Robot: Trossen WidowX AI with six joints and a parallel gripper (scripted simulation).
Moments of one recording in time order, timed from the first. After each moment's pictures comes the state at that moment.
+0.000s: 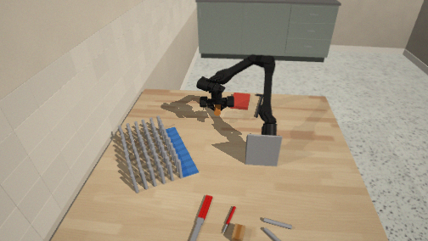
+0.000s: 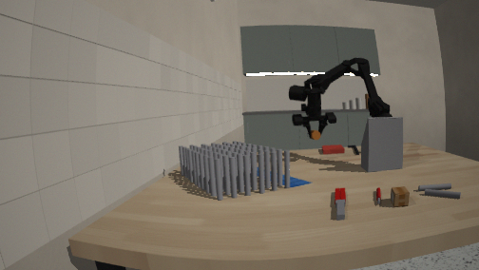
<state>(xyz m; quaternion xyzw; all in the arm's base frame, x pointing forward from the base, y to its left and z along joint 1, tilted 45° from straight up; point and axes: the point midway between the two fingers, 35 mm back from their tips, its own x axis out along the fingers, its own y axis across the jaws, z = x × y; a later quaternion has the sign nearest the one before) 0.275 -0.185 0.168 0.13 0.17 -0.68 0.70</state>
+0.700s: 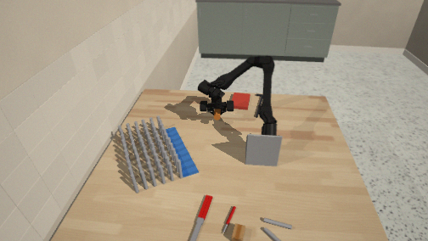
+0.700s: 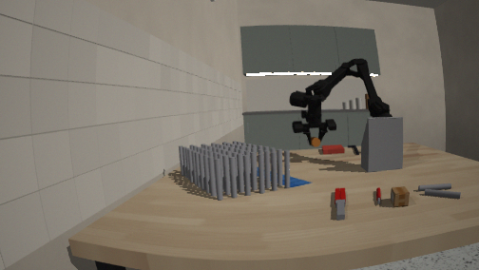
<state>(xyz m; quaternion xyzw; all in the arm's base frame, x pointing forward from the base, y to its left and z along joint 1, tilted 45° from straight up) 0.276 -0.205 0.147 0.13 0.18 -0.68 0.70</state>
